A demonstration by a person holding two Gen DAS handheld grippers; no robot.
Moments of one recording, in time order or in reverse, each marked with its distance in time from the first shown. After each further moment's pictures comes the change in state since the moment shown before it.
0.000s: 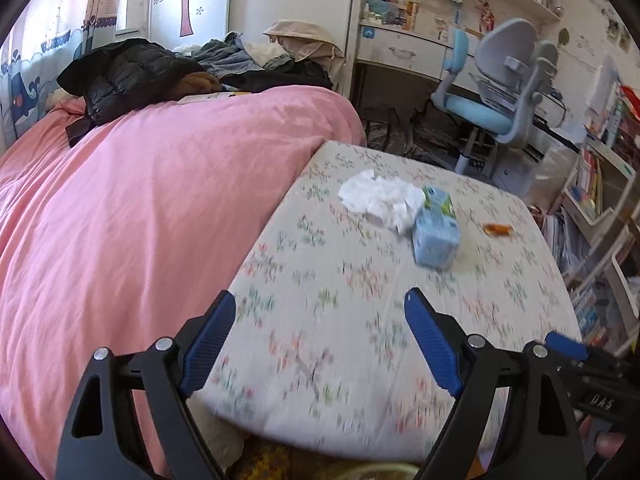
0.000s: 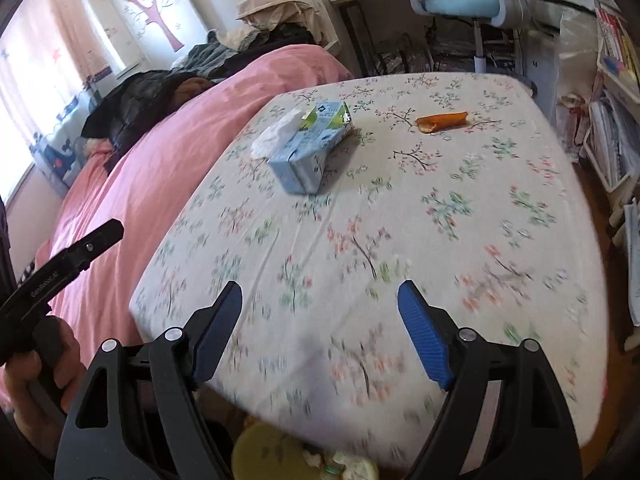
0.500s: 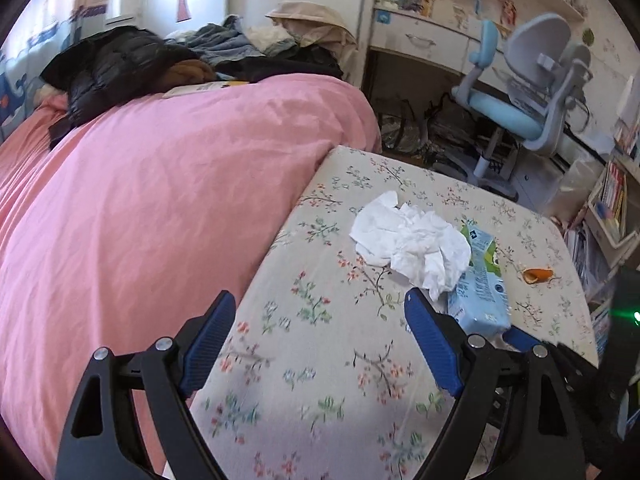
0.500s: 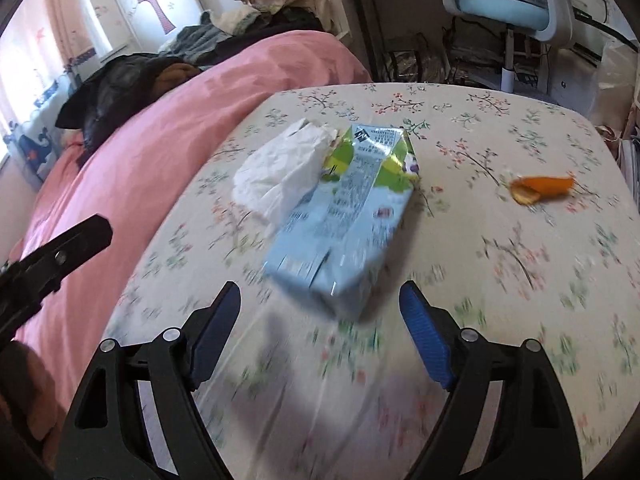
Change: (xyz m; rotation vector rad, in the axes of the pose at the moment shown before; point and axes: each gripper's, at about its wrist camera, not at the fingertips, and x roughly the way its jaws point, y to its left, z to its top) left arm 0.086 0.000 0.056 0.004 0.063 0.016; right arm 0.132 0.028 0.087 -0.075 0.015 -0.068
